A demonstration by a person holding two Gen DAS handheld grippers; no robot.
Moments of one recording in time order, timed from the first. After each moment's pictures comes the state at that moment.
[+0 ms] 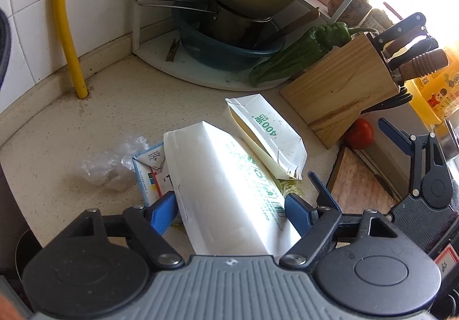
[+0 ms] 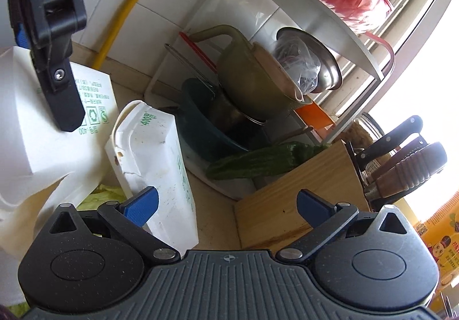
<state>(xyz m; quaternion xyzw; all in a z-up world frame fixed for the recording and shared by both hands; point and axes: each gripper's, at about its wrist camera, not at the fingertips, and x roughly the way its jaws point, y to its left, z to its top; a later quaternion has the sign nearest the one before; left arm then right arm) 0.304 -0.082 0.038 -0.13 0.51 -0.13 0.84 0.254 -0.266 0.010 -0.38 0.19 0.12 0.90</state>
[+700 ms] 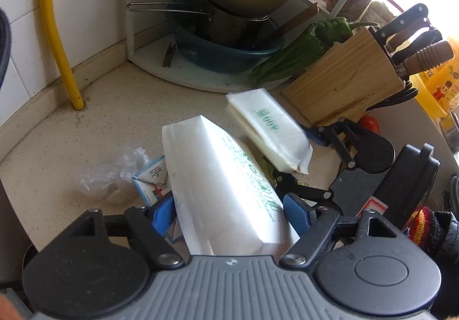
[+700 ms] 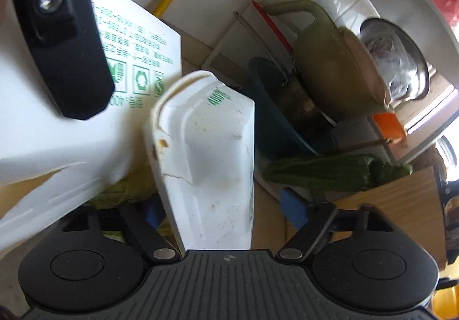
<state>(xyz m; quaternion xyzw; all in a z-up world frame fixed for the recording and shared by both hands) 0.315 -0.089 0.034 -0.10 0.51 -0.14 0.84 0.308 -0.232 -0.040 -0.41 0.27 0.20 0.85</state>
